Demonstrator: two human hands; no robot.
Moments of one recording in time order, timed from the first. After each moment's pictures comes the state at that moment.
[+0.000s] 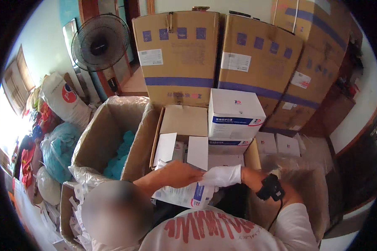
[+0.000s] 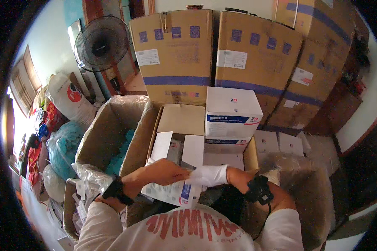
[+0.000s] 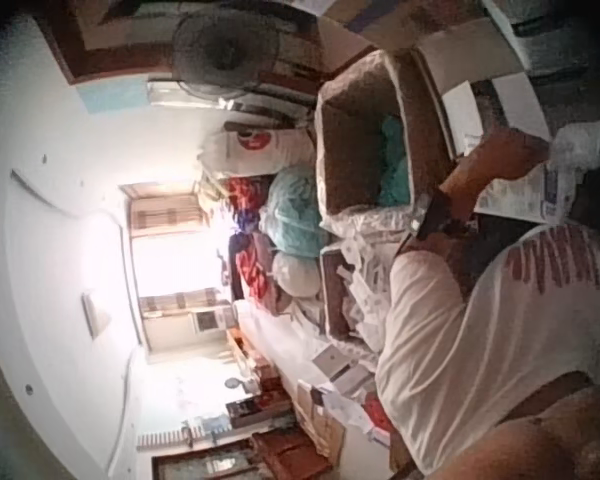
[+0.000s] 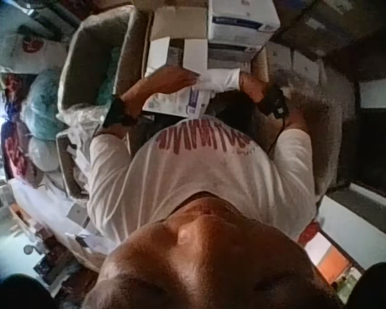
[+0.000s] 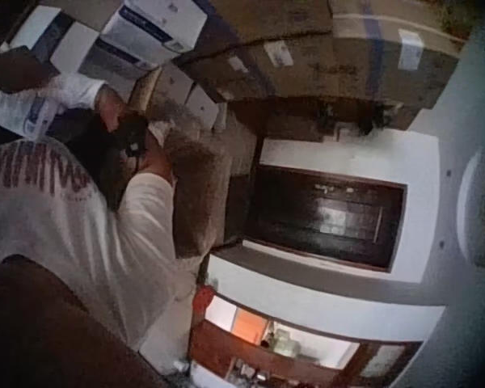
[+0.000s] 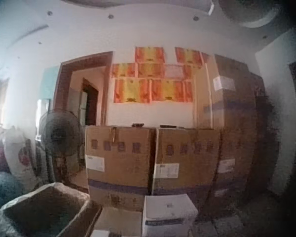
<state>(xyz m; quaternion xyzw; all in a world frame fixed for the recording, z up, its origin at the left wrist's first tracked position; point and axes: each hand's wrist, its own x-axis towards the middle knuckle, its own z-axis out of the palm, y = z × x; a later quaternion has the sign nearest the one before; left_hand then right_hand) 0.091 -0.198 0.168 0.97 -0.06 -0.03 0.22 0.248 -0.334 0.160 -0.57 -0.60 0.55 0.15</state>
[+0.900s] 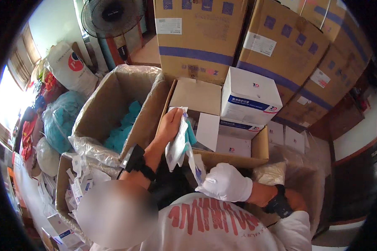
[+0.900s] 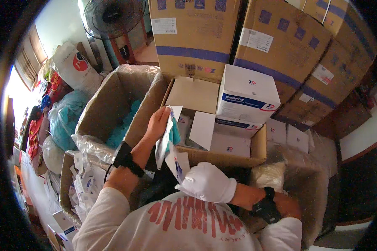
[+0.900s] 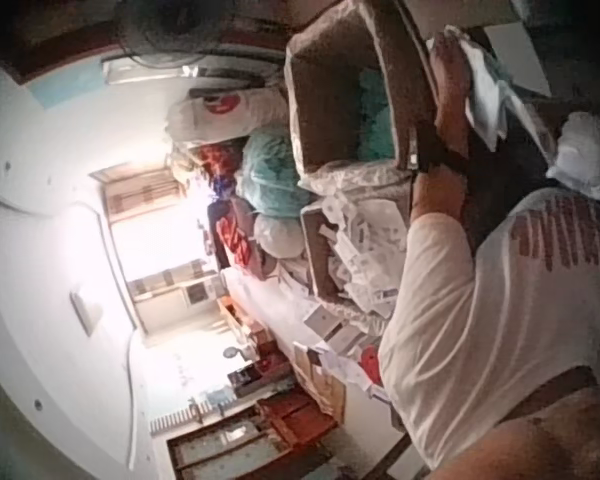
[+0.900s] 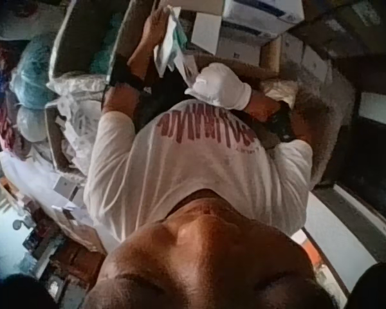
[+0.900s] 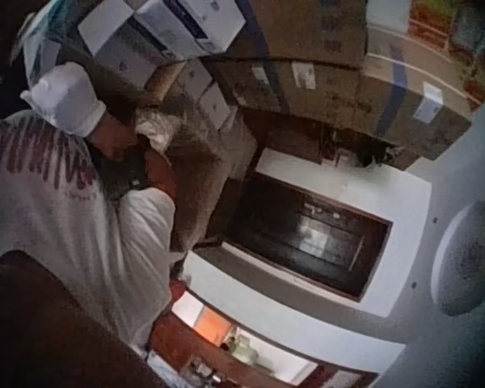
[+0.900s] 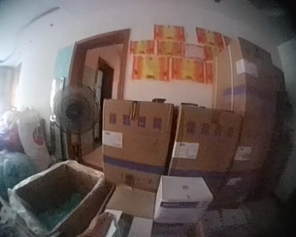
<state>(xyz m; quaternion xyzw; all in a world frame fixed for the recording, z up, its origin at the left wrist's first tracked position) 0.104 -0.125 0.101 0.76 0.28 0.35 0.46 0.180 -0.363 0.181 -0.48 -0.84 -0.01 0.25</state>
